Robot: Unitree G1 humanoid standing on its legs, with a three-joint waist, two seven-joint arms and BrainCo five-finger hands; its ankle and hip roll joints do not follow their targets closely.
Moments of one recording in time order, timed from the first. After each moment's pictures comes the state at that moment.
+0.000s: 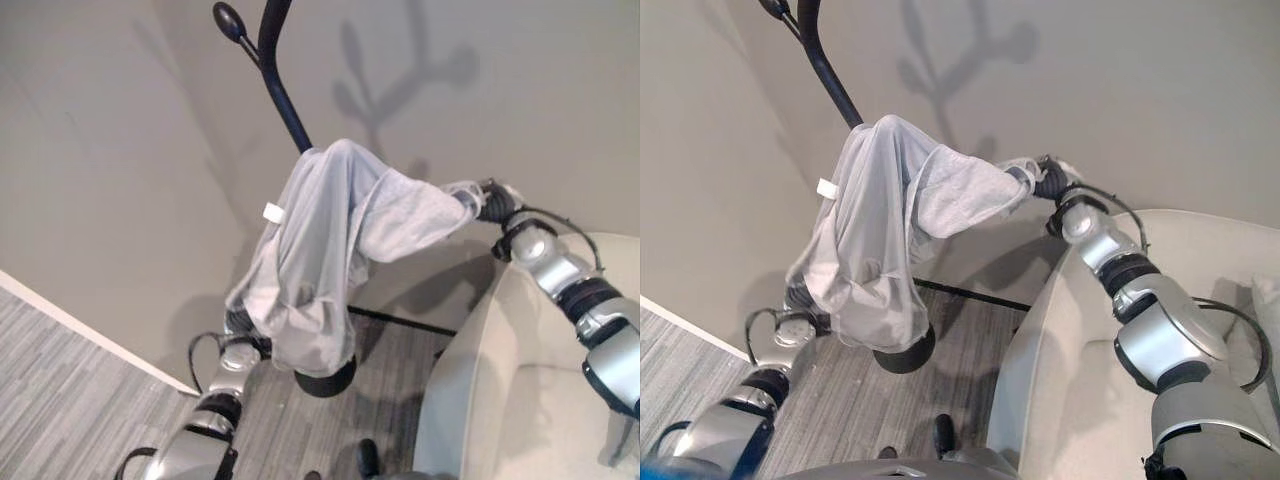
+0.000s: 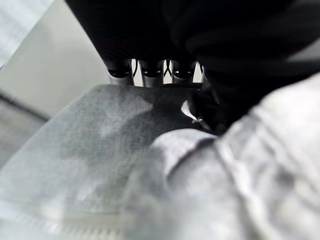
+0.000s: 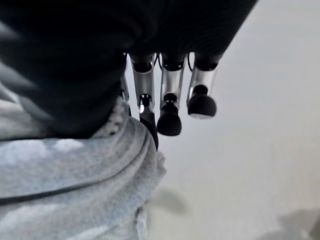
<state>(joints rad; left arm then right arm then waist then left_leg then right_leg) -0.34 0.24 -0.22 0.98 -0.32 -0.26 0.39 -0.89 -0.60 0.69 0.87 0.05 -0.14 -0.23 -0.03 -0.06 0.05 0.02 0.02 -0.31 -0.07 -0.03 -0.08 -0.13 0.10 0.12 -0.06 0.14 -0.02</state>
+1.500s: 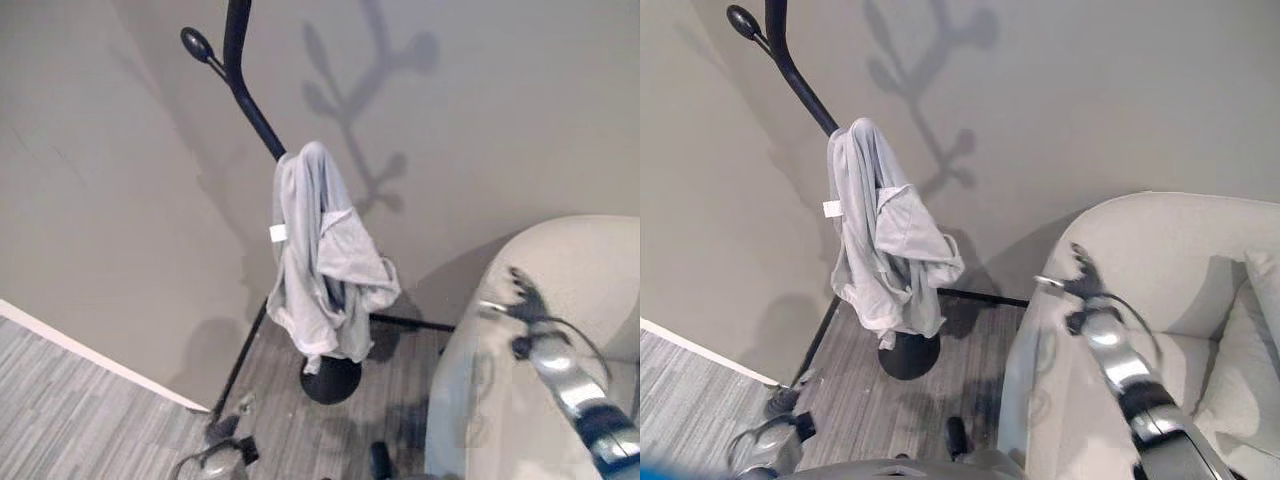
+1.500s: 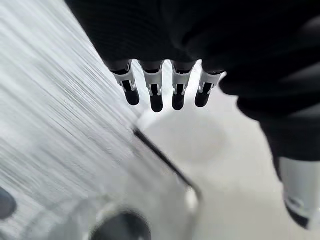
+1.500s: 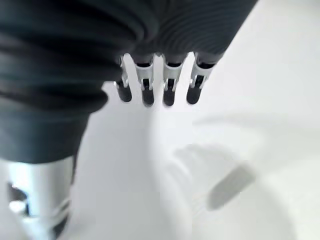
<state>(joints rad) -0.01 0.24 0.18 1.20 -0.46 -0.23 0.31 -0.14 -0.62 0.14 0.59 0.13 -0.15 -0.30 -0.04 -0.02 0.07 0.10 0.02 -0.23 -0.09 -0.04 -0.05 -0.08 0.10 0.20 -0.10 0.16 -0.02</state>
